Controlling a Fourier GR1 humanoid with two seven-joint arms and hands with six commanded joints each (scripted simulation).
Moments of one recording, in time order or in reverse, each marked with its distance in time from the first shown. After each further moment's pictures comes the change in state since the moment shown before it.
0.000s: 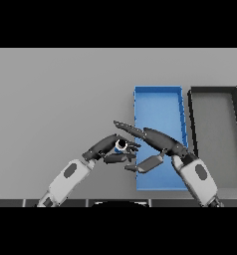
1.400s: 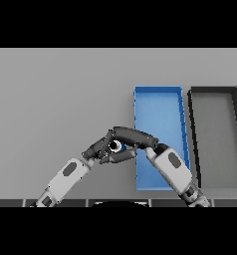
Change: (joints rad) left arm -0.024 0.022 -0.004 0.001 -0.020 -0.012 -0.035; right arm -0.162 0.209 0.090 0.208 0.046 0.078 0.013
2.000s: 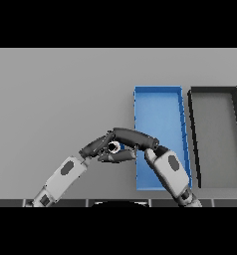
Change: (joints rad) left arm -0.013 0.038 0.012 0.017 -0.073 -0.067 0.032; right arm 0.031 0.090 -0.059 -0.041 0.028 0.059 0.051
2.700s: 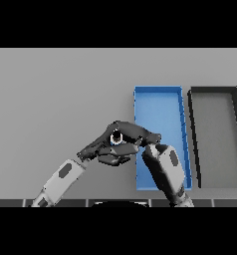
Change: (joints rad) left arm 0.047 0.009 0.003 -0.013 0.023 0.030 0.111; right arm -0.043 0.104 -0.104 -0.014 -0.275 -0.074 0.186
